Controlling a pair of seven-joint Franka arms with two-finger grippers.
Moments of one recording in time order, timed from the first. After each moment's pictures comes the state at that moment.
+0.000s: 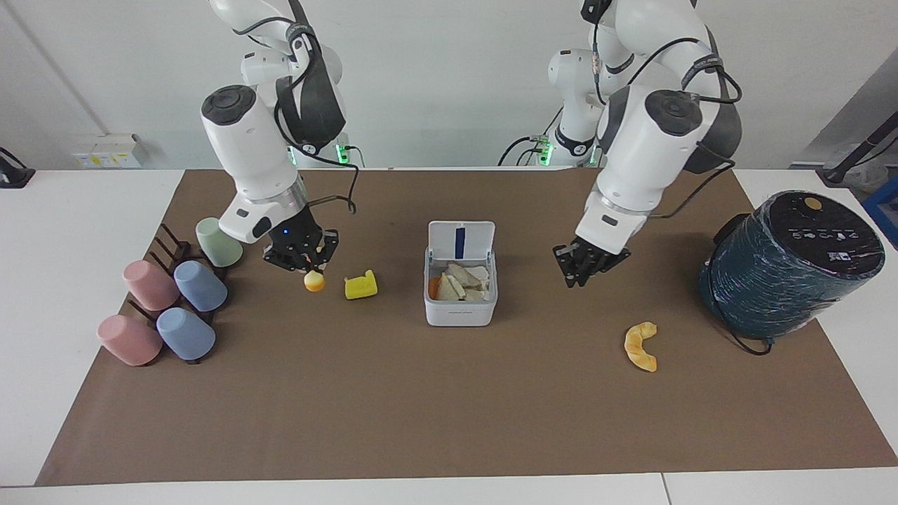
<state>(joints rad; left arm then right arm) -0.19 0.33 -0.11 -1.43 -0.04 1.88 -0.35 0.13 0.14 0.10 -1.76 0.08 2.08 0.02</state>
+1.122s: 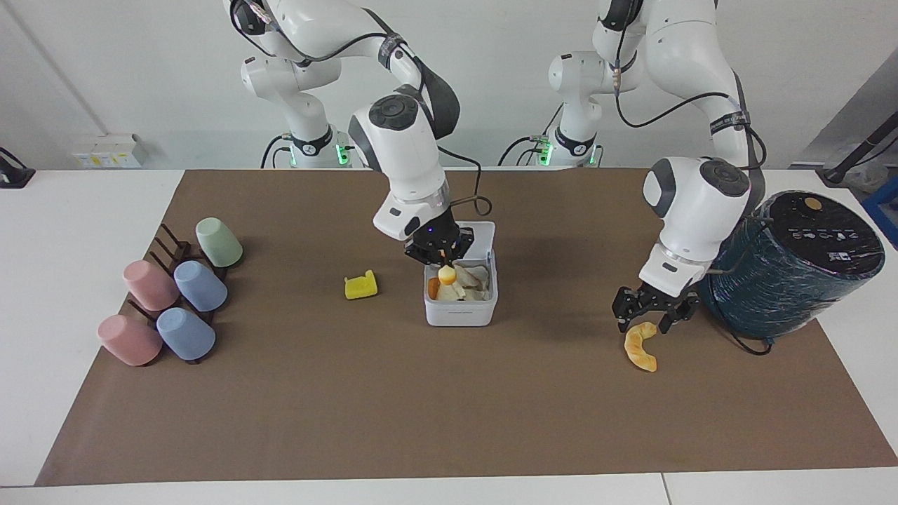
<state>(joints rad) -0.03 0.36 -0.11 -1.75 0.01 2.37 0.00 0.38 0.36 0.18 -1.60 0.08 2.17 0.49</state>
